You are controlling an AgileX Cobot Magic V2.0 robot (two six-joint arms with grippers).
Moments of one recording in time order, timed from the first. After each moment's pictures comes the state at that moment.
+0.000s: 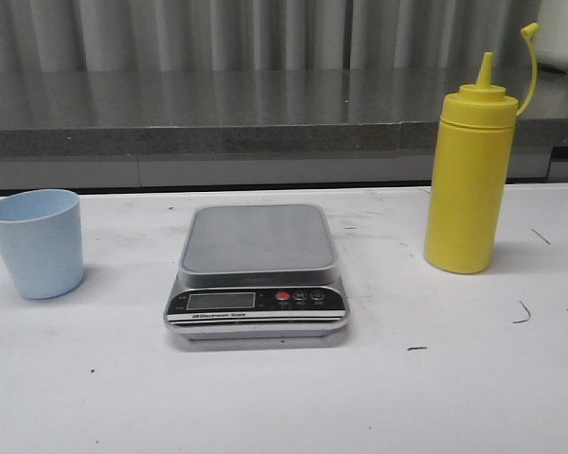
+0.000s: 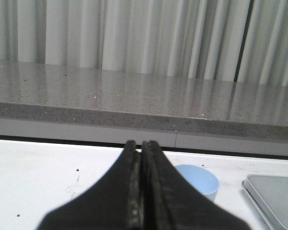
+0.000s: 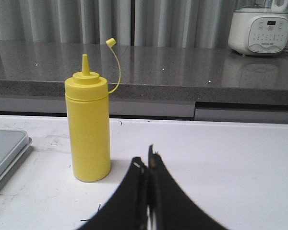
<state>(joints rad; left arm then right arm) -0.01 0.00 0.01 0.00 -0.02 -0.09 0.02 -0.01 0.03 -0.01 0.04 0.02</state>
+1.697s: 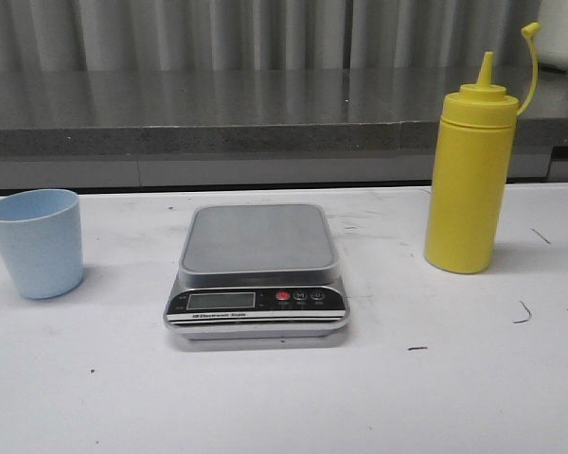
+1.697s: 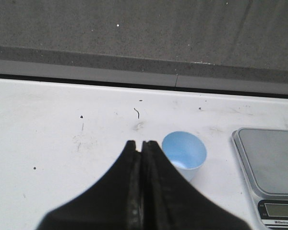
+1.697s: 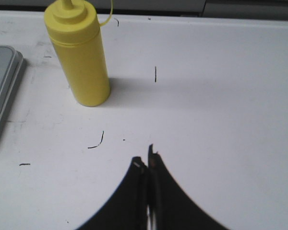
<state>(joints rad) -0.01 0.58 -0.73 0.00 0.63 -0.09 0.02 0.68 -0.67 -0.01 0.69 0.03</state>
